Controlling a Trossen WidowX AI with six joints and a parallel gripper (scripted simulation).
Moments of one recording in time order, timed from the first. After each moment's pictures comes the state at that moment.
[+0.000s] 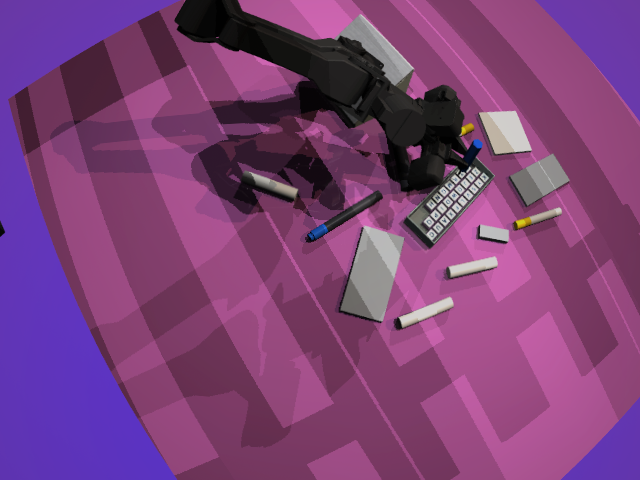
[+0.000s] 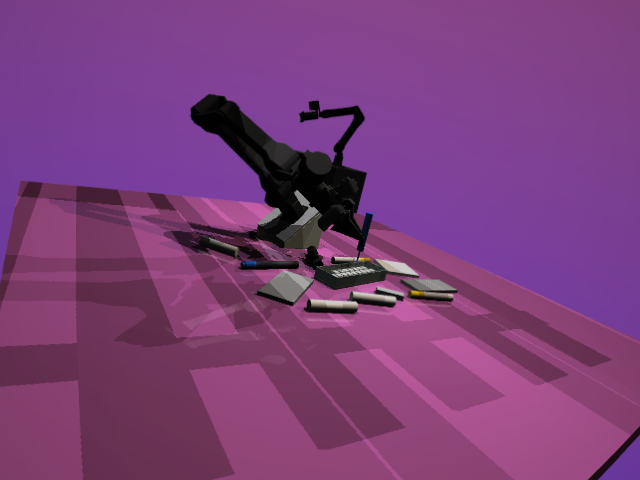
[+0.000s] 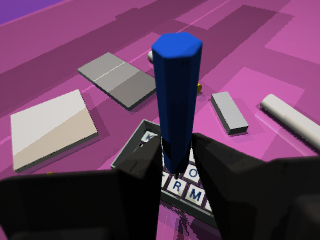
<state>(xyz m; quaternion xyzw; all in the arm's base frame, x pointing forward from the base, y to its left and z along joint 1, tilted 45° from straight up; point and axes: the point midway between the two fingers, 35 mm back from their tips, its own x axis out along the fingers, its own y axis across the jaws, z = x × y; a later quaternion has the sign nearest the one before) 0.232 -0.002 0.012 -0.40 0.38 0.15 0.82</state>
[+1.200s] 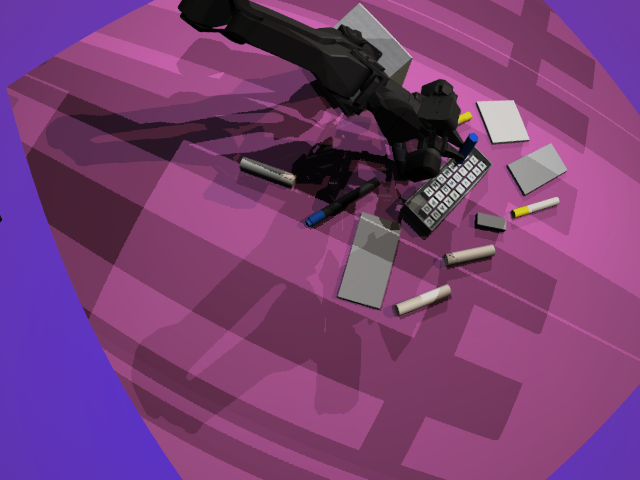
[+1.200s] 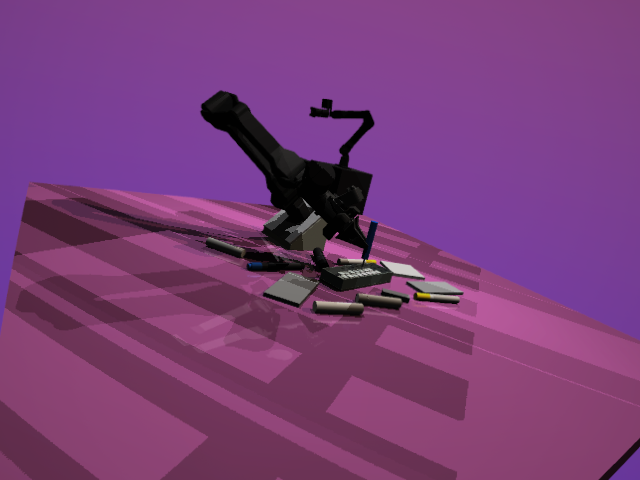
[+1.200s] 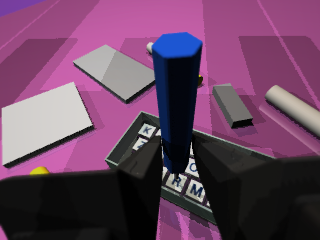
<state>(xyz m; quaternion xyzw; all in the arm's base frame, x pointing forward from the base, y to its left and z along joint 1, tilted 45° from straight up) 0.232 -0.013 0.000 -0.40 0.39 0.15 0.82</state>
